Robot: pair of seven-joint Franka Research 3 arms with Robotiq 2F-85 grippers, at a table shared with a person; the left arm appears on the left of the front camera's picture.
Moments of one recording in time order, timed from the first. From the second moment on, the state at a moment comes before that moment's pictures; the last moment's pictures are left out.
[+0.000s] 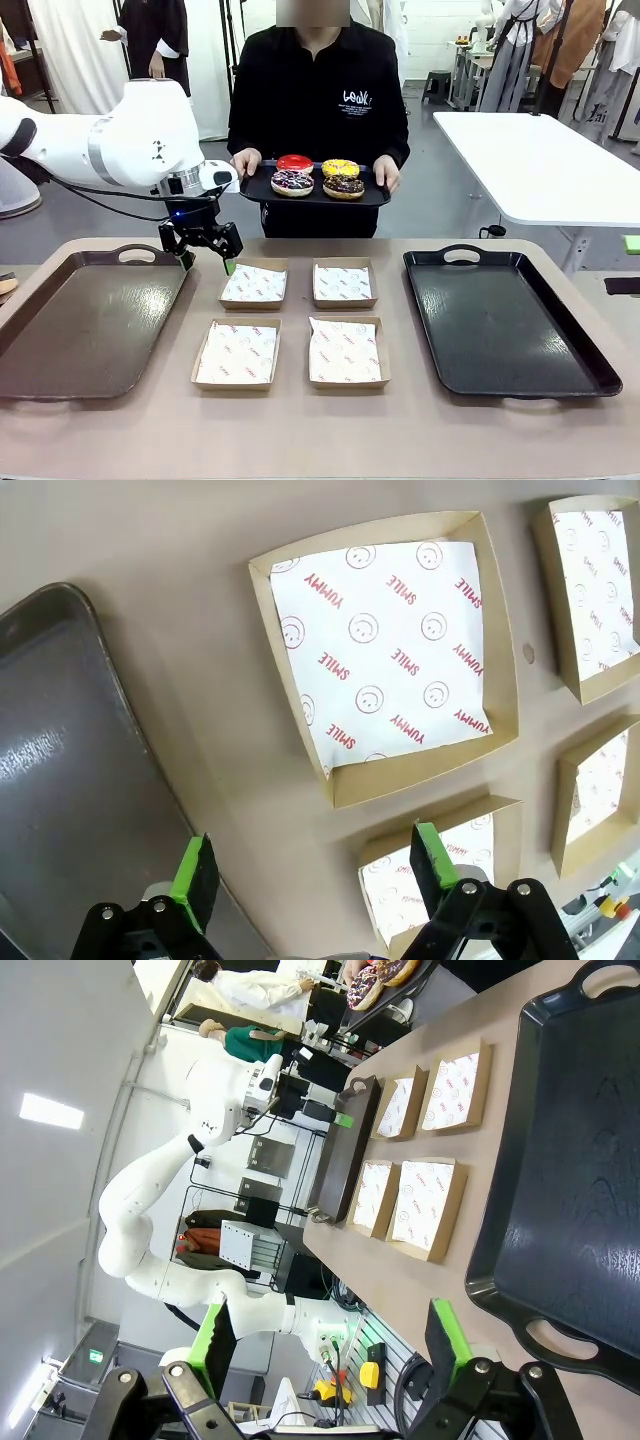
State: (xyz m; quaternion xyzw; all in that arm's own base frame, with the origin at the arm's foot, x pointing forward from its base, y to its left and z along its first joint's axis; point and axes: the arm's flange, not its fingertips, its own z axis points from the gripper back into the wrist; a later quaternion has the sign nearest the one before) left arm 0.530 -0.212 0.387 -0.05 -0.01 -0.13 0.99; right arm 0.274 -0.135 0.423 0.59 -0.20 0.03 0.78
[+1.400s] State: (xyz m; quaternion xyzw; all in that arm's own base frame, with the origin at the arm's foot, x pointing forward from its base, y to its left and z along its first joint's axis) left arm 0.581 -0.220 0.341 -0.06 0.01 -0.02 1.00; right arm 0.274 -0.135 0.423 0.59 -0.20 0.03 0.78
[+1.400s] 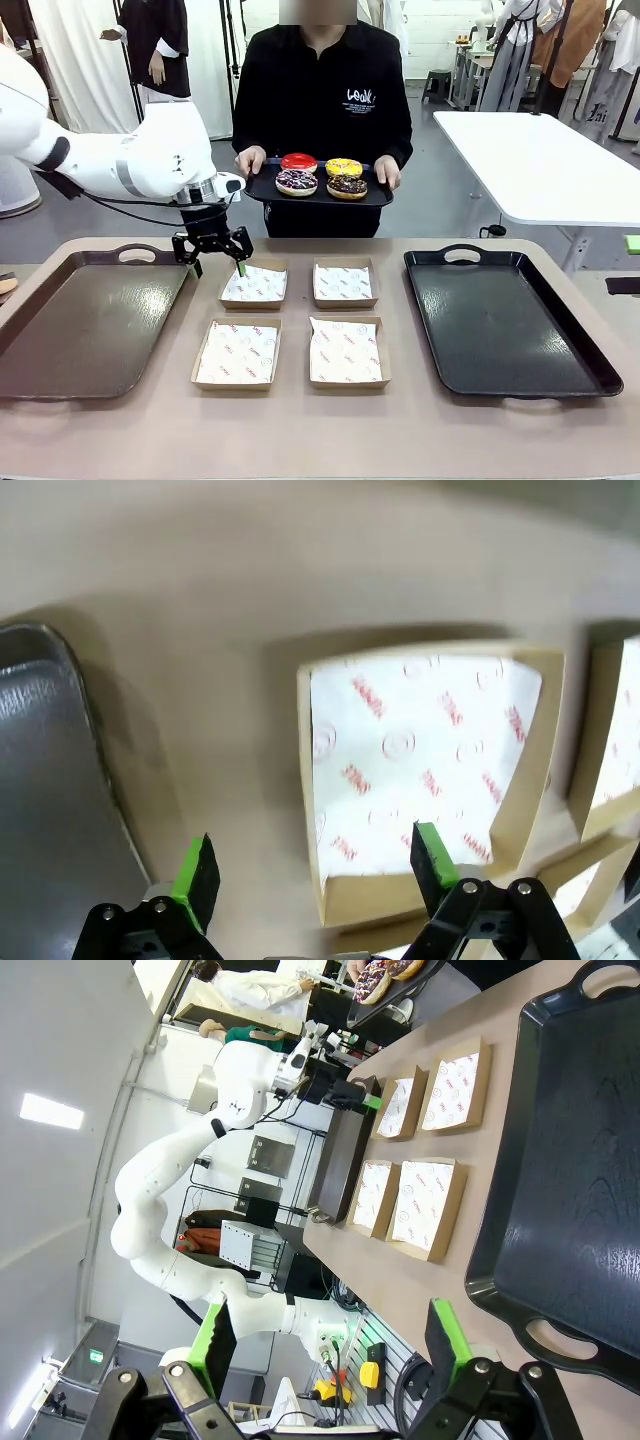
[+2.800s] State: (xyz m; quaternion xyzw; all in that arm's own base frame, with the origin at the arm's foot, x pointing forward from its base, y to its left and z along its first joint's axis) left arm 0.593 -0.229 0.325 -0.03 -0.01 -0.03 1.00; right arm 0.274 -0.135 0.423 0.59 -0.20 0.03 0.78
